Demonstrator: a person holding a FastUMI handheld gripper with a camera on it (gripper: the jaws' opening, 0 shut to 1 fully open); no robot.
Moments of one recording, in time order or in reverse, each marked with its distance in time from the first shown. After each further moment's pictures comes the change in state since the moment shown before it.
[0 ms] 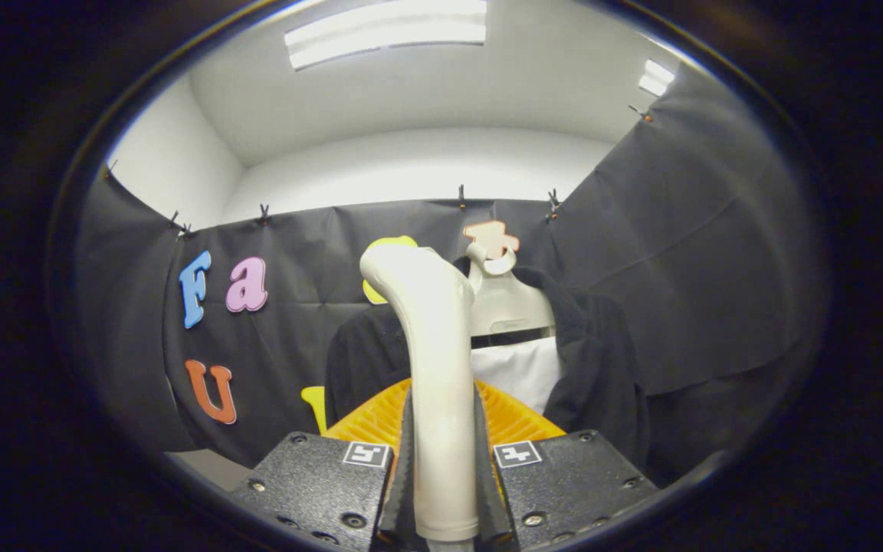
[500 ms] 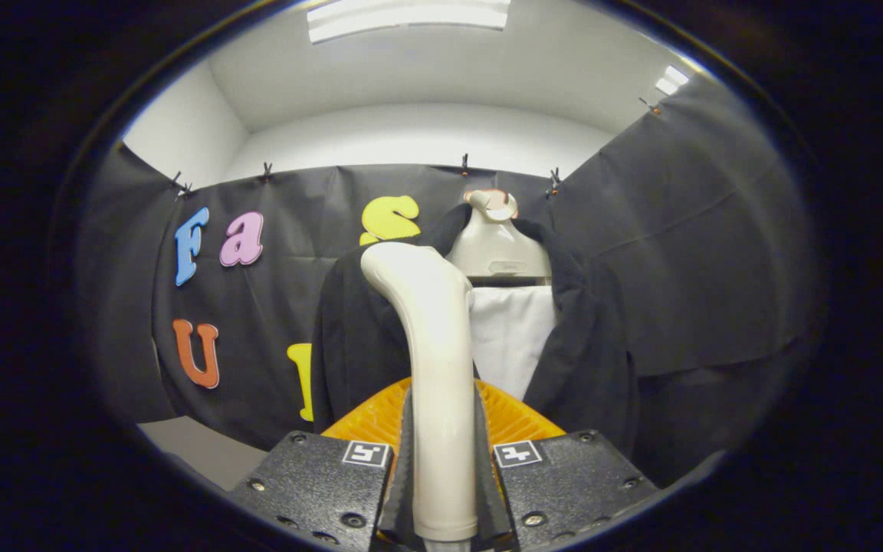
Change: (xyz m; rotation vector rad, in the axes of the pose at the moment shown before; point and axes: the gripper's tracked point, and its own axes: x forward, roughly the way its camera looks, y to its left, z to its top) arm -0.012 -0.006 -0.059 -0.075 0.098 -0.042
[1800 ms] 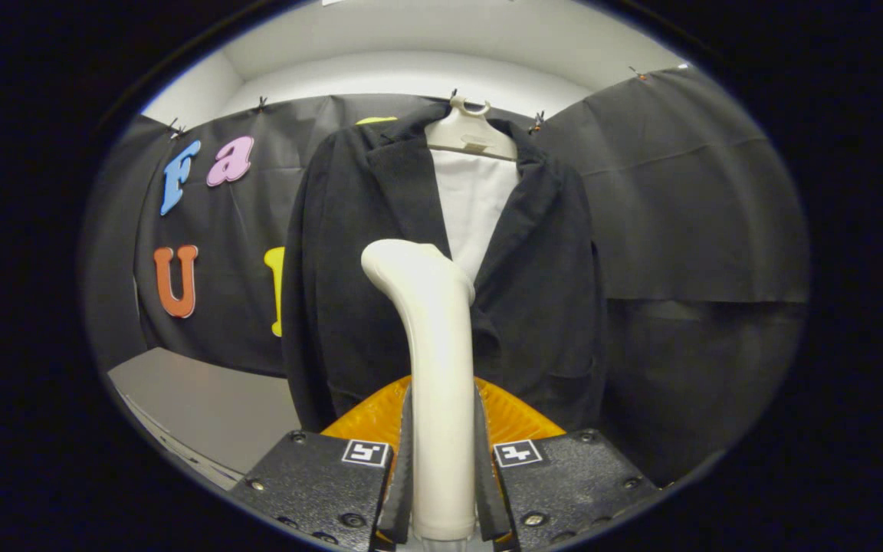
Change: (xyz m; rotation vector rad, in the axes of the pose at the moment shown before) arm -0.051 -0.037 -0.140 -0.055 0.258 -0.114
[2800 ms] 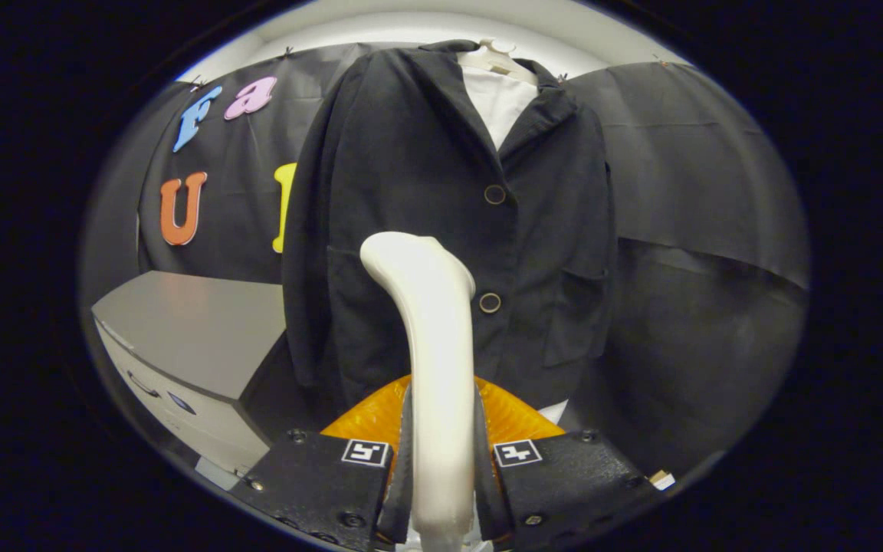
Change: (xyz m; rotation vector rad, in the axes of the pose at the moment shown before) arm -0.014 0.000 -0.121 -0.090 0.224 -0.017
